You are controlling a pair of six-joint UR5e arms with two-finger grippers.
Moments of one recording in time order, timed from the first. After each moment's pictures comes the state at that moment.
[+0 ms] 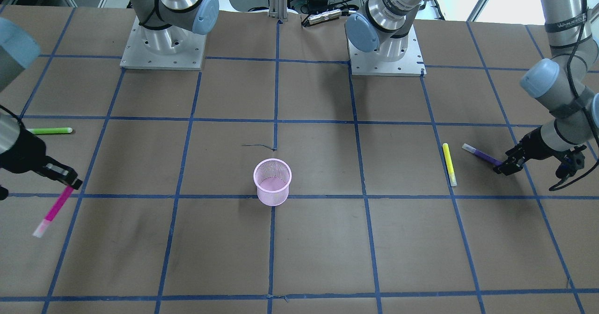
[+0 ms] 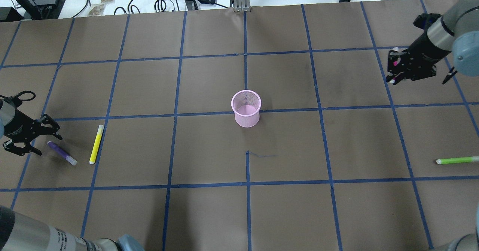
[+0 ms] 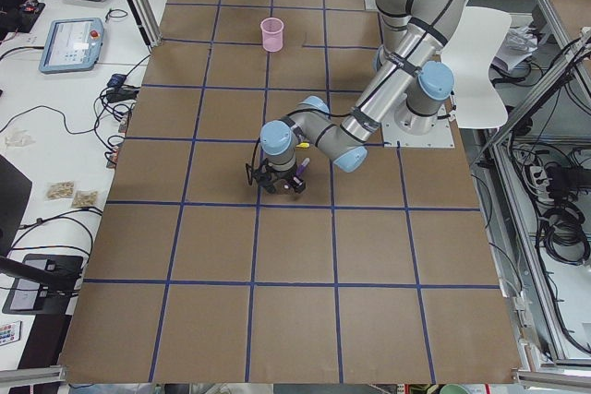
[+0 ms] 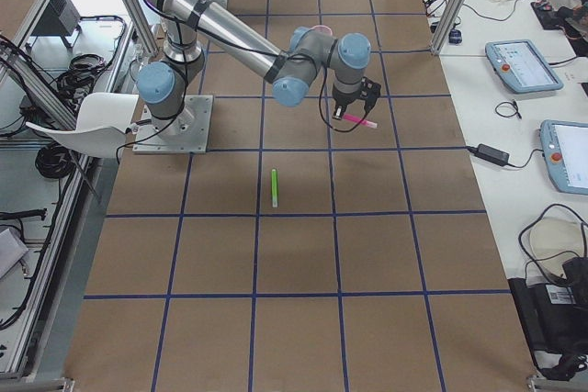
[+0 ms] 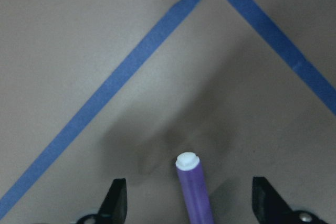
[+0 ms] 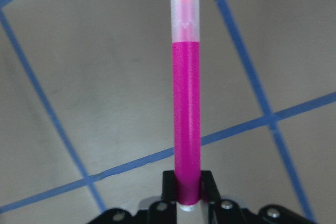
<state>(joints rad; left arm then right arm) -0.80 -1.98 -1.92 -0.96 1.60 0.00 1.23 -1.33 1.76 -1.96 -1.37 0.08</state>
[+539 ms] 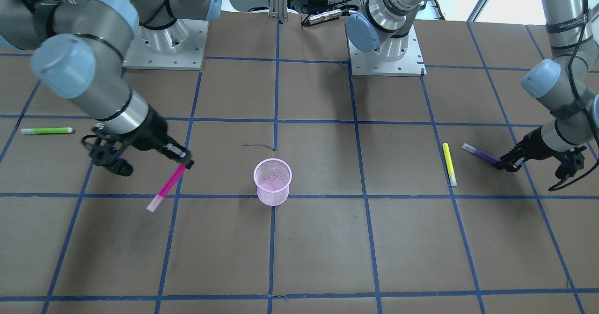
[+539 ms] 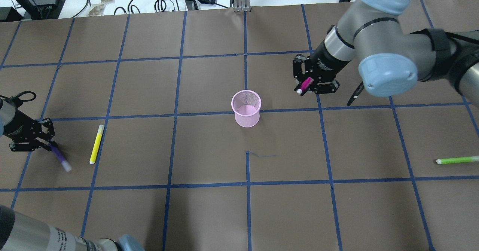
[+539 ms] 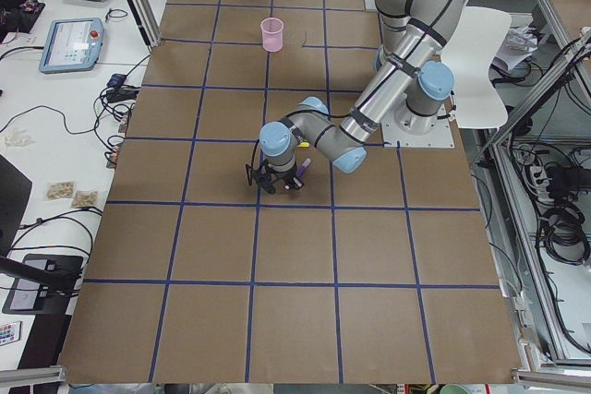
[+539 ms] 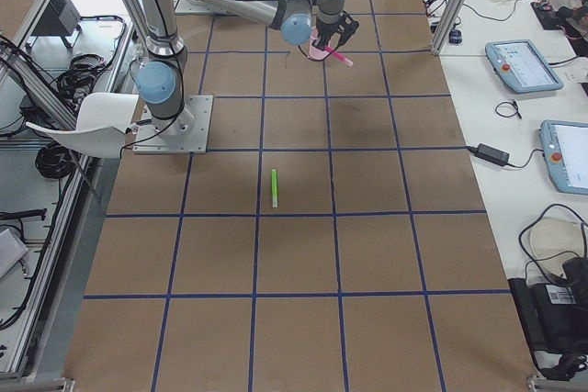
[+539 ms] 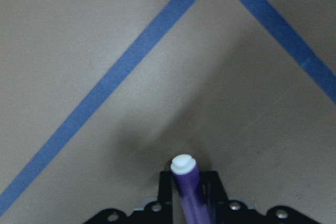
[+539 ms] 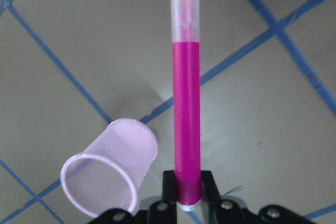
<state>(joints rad) -0.80 -1.98 -1.91 -0.98 1.60 0.01 1.63 -1.40 1.81 -2.00 -1.22 0.76</state>
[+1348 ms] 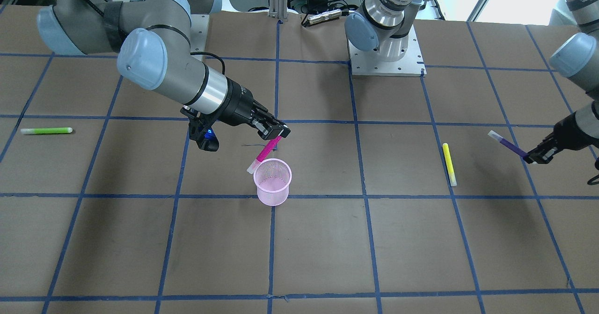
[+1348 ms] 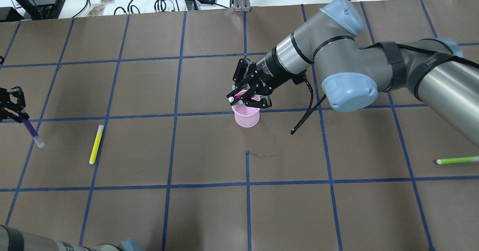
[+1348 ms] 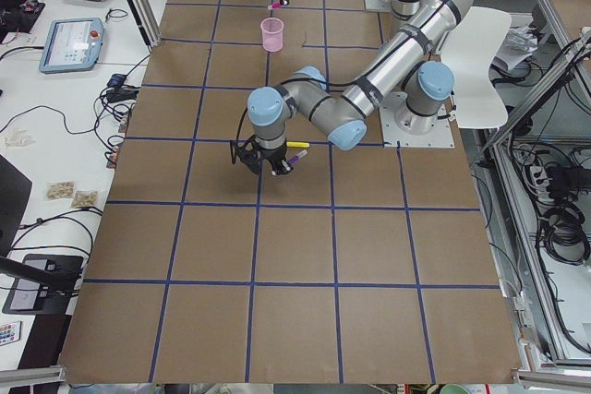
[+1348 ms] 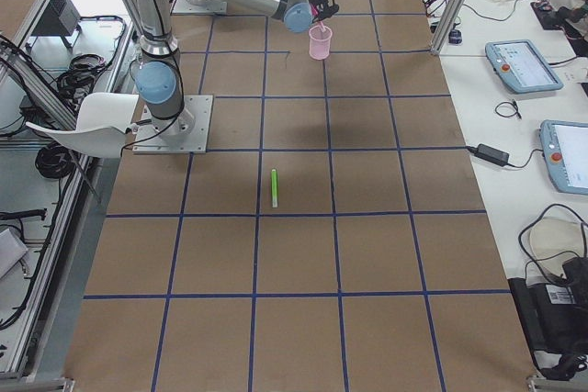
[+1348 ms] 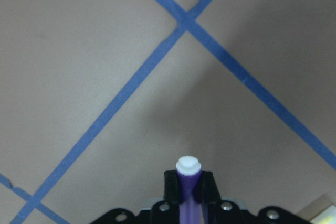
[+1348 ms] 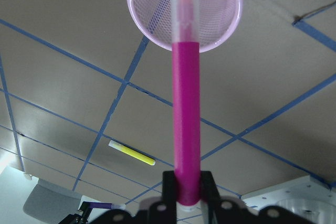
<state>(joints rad) -0.87 -1.82 -1.71 -1.19 1.60 0.02 1.72 -1.35 1.82 -2.03 -0.76 1.21</state>
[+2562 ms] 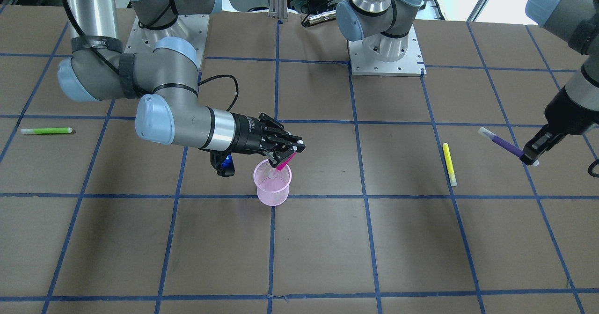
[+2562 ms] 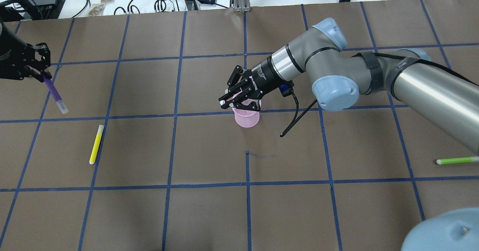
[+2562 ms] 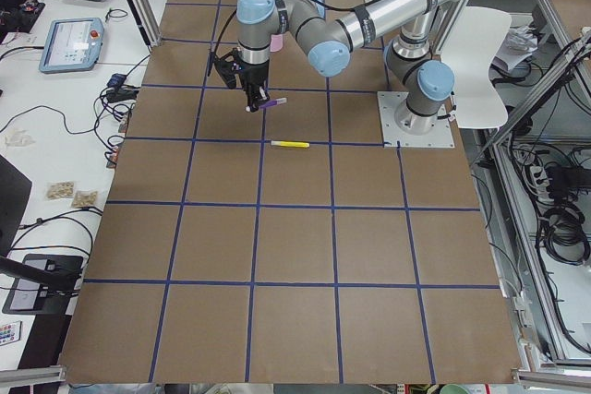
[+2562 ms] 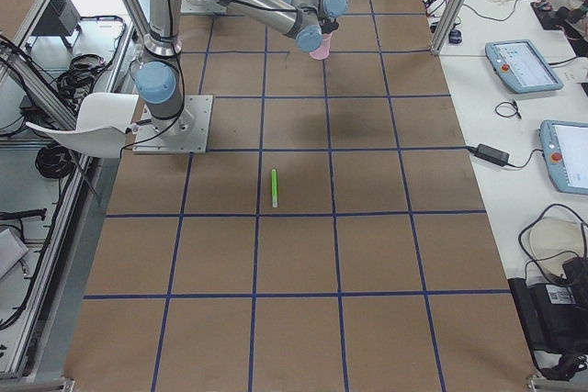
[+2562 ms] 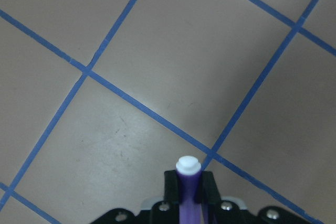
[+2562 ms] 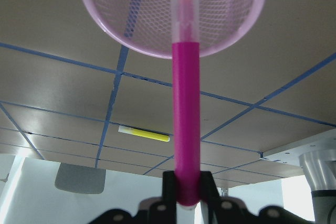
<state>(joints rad) -1.11 -1.70 -1.68 -1.21 1.60 -0.10 1.70 -1.21 1.82 -2.05 -0.61 1.26</state>
